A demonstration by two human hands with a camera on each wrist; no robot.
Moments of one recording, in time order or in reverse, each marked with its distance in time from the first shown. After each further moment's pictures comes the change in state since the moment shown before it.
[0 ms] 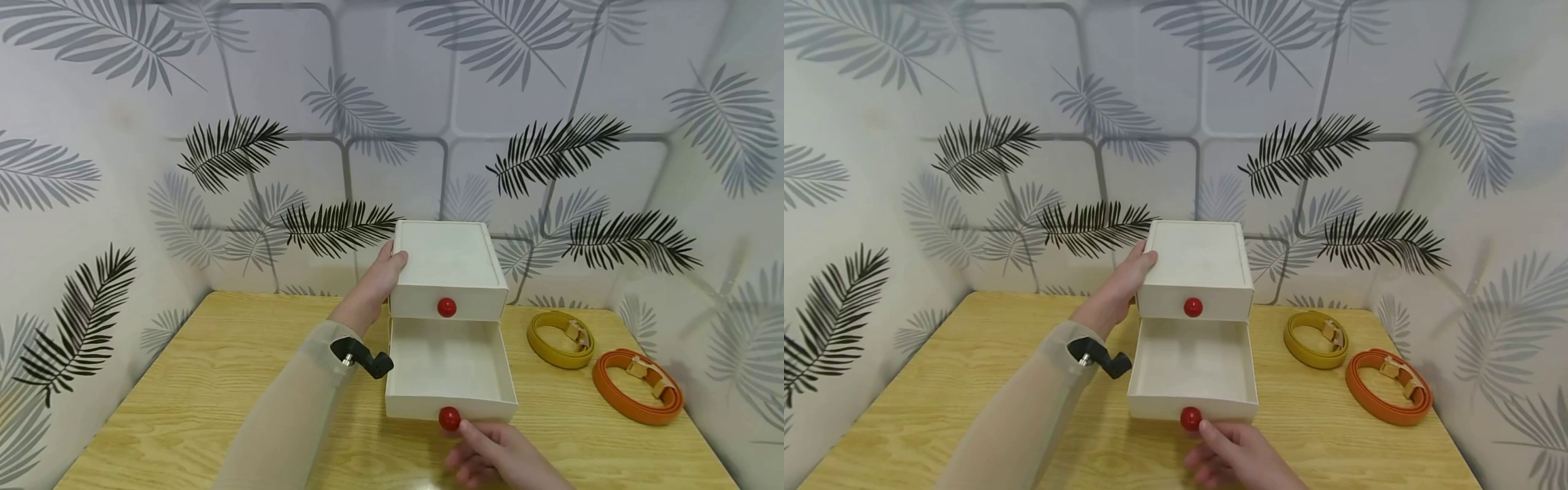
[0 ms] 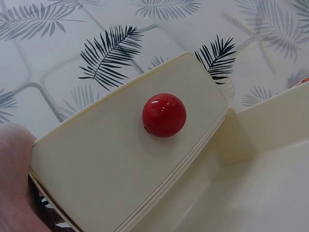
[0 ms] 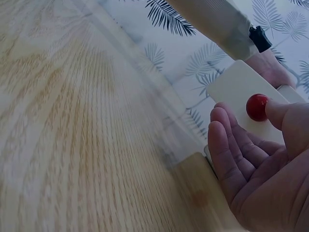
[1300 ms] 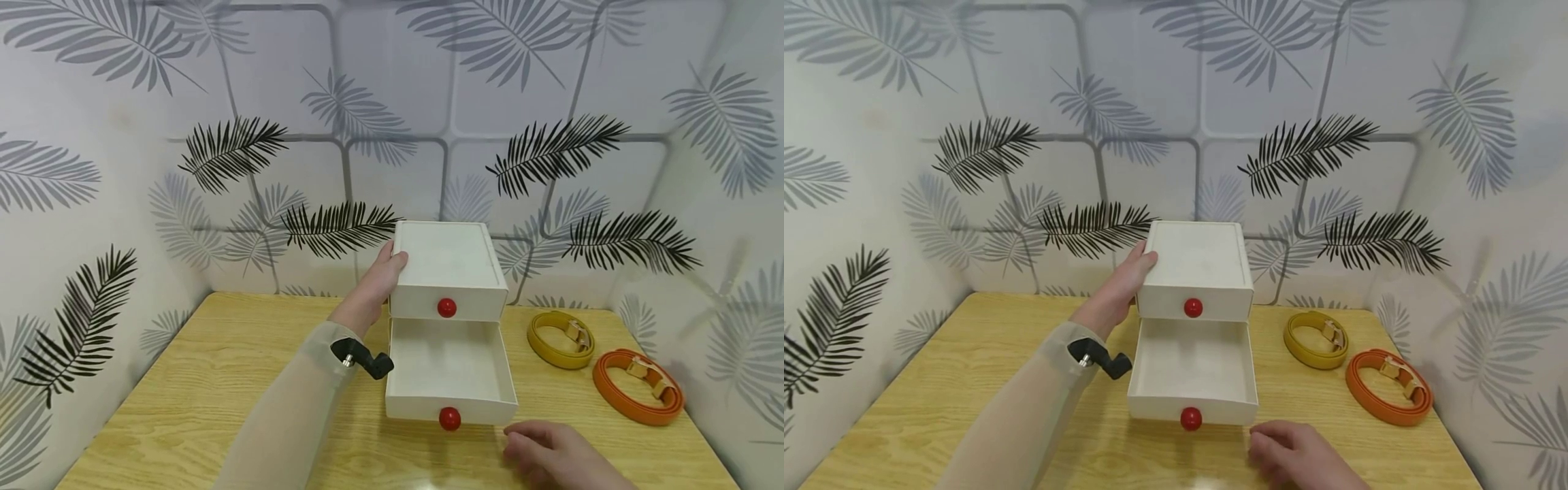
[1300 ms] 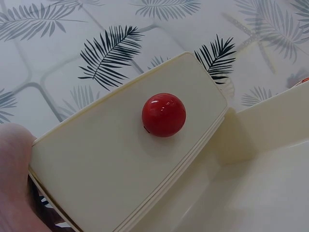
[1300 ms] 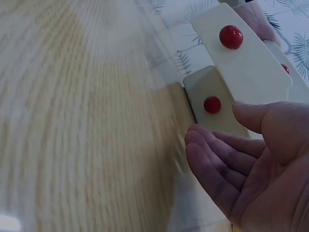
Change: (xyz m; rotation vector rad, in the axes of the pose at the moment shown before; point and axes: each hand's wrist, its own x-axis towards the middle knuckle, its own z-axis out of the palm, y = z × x) left_hand 0.000 0.000 0.000 0.006 0.011 -0.004; right_hand -0.022 0.012 -0.072 -0.257 0.151 0.110
